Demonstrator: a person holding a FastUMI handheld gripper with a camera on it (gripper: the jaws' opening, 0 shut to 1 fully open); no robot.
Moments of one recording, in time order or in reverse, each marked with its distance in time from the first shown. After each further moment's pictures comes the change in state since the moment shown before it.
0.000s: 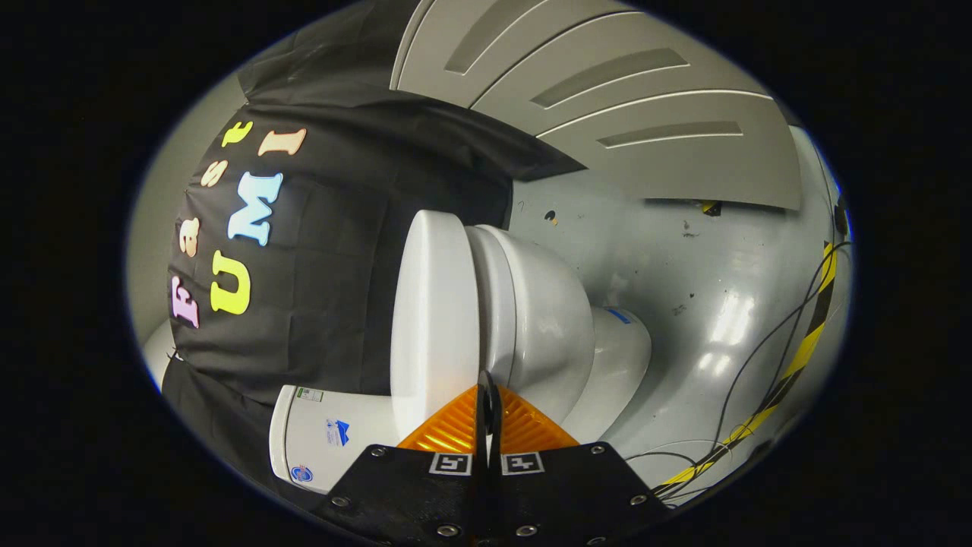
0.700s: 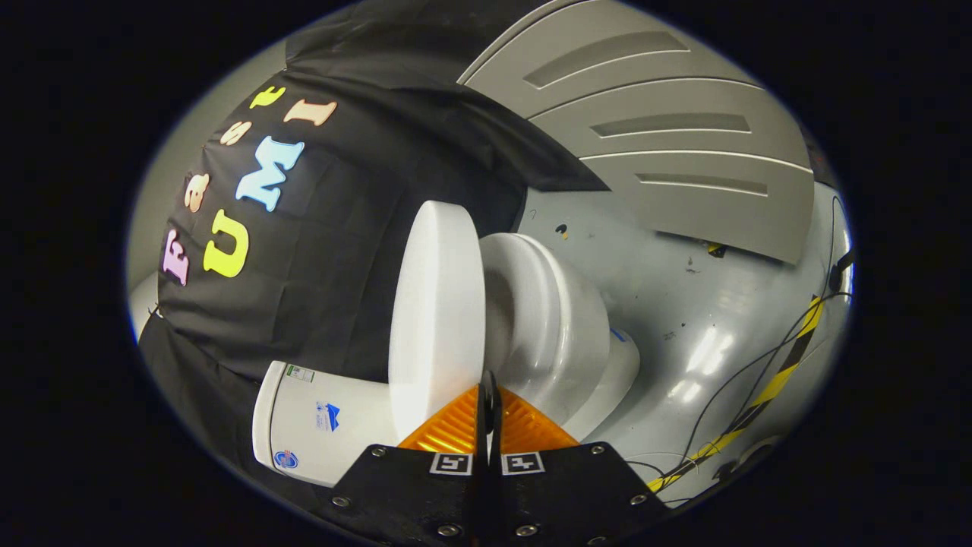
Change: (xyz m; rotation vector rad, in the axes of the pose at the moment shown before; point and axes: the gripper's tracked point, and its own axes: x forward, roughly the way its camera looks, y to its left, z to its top) arm -0.024 0.046 0.008 -0.166 -0.012 -0.039
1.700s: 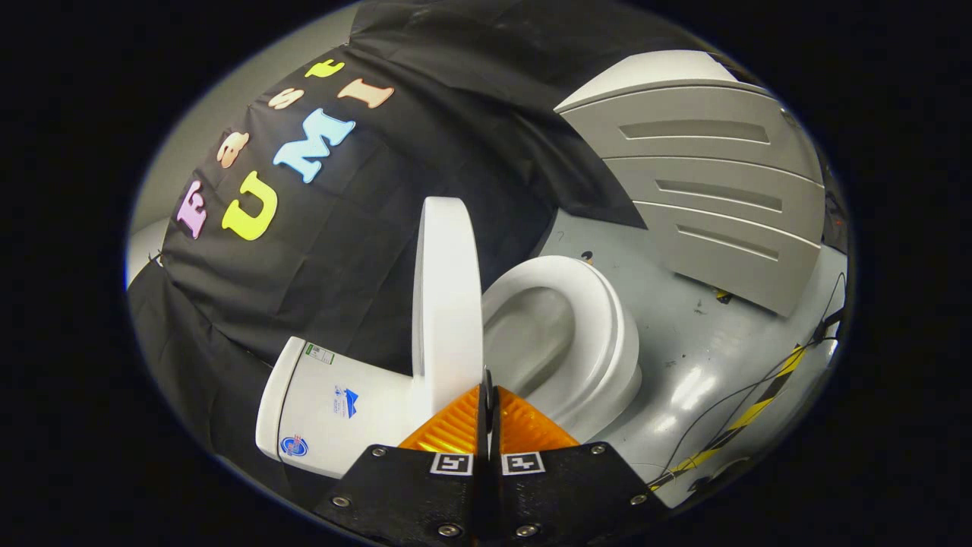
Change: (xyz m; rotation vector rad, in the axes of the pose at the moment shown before) arm -0.035 0.077 0.007 -0.183 -0.029 -0.005
